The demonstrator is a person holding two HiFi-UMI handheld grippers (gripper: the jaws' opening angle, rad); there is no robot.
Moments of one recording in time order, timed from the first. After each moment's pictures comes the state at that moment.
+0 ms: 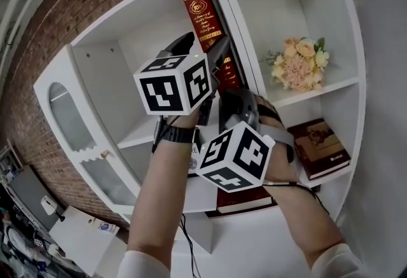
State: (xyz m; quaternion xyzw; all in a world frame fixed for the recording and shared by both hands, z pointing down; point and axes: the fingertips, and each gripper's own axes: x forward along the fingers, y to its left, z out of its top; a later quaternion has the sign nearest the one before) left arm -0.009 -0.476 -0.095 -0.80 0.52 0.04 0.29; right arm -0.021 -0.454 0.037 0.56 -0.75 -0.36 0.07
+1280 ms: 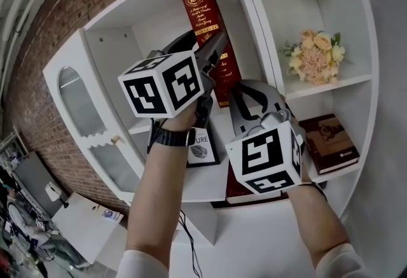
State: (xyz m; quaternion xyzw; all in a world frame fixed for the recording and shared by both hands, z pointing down) left arm -0.047 -0.445 -0.088 -0.82 0.51 0.07 0.25; right arm -0.030 -0.417 0.032 0.46 -0.82 -0.33 -0.08
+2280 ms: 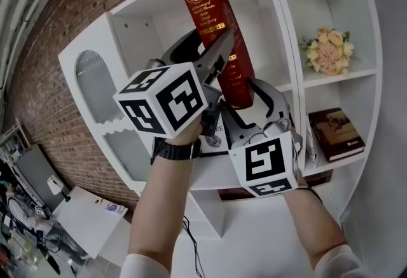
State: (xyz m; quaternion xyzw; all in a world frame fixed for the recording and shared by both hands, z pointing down) left arm -0.082 -0.356 -0.080 -0.83 0.48 0.13 0.26; right arm -0.082 -0.363 0.044 0.45 -0.82 -0.34 -0.12
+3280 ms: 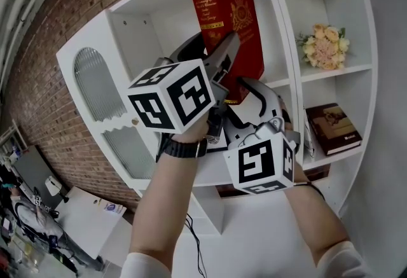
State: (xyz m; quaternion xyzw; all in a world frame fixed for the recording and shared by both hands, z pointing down) left arm -0.076 -0.361 -0.066 -0.84 0.48 0.12 0.23; right arm -0.093 -0.350 0.050 0.45 -0.80 -0.39 -0.09
